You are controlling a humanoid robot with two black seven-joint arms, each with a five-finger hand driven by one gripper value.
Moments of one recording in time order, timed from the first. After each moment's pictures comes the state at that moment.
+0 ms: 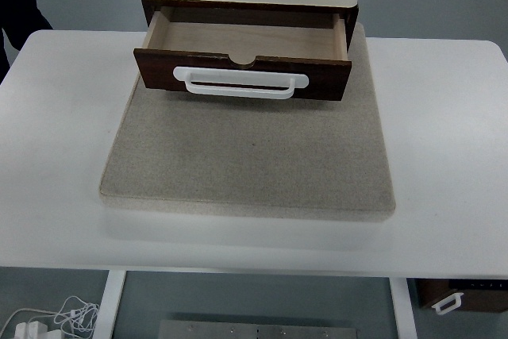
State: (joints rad) left arm -1.21 0.73 -1.04 -1.10 0.04 -0.28 -0.12; right arm 0.00 0.00 -0.01 0.18 -0.04 0.08 0.03
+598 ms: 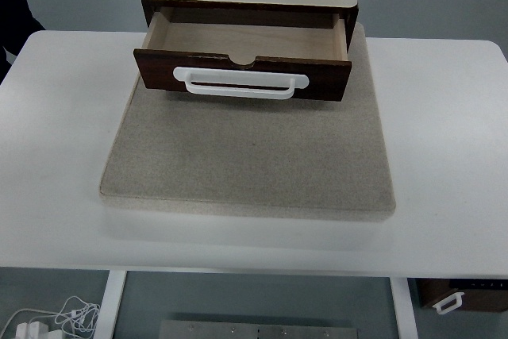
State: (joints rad) left arm -1.33 0.75 -0.76 -1.51 0.11 -0.24 -0.10; right arm 0.00 0.00 -0.01 0.18 -0.04 0.08 0.03
